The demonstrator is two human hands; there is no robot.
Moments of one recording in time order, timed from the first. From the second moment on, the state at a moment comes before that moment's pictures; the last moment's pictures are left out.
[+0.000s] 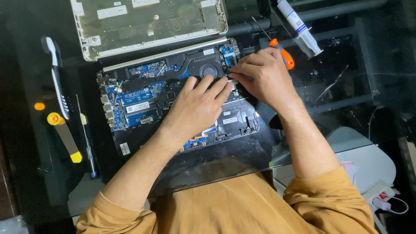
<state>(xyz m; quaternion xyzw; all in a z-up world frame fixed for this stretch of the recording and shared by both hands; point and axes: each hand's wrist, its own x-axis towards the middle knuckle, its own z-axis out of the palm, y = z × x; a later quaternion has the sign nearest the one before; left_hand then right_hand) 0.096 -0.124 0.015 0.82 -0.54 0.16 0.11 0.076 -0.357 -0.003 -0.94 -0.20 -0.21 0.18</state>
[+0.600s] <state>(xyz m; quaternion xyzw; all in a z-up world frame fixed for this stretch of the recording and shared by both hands) 0.093 -0.125 0.014 0.84 -0.52 0.17 0.02 0.070 -0.363 0.011 -0.94 -0.19 -0.25 0.15</state>
